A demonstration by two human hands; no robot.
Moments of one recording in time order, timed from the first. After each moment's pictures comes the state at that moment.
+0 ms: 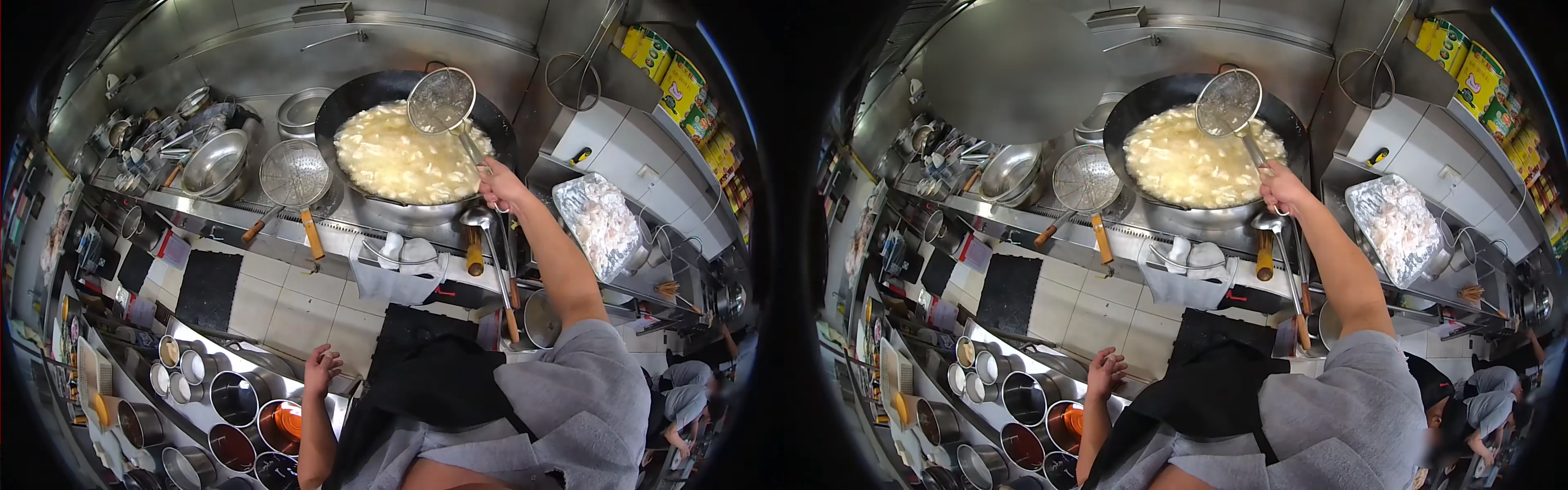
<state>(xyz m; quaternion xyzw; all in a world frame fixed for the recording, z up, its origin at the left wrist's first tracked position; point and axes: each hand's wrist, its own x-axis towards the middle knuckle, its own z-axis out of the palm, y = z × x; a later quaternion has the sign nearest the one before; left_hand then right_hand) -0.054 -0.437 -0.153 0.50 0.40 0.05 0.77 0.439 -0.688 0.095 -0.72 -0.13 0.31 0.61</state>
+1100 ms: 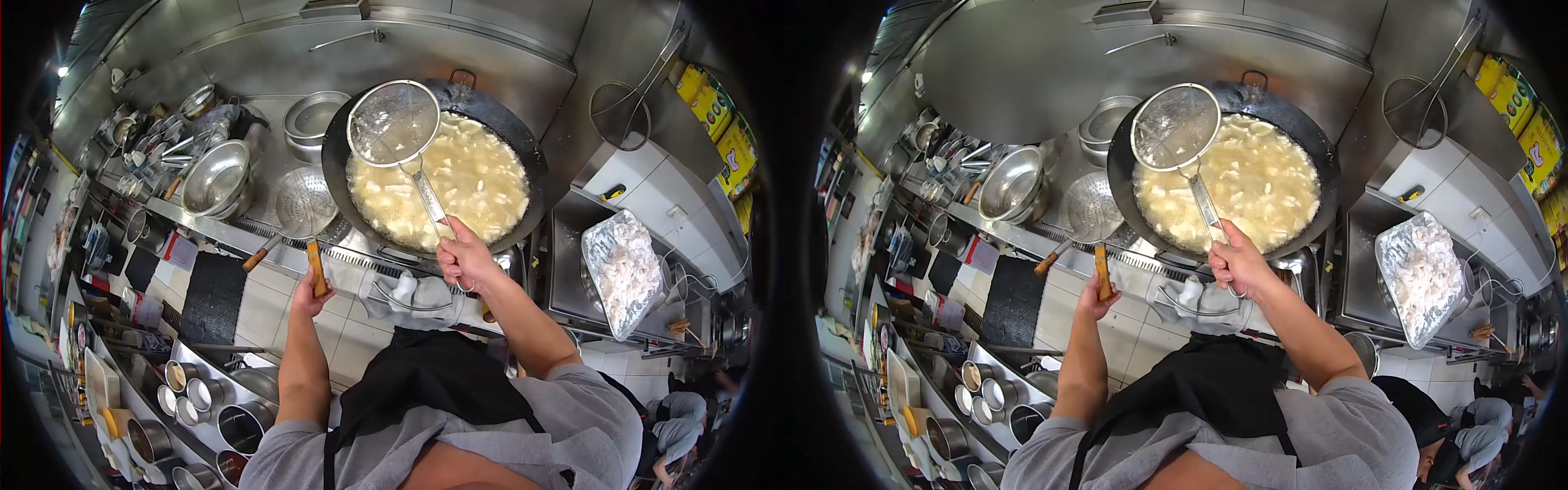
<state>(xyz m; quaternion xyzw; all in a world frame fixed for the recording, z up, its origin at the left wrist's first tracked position) 0.229 -0.244 -0.157 0.30 0.35 0.06 0.89 0.403 -0.578 0.086 -0.53 -0.10 0.46 0.70</state>
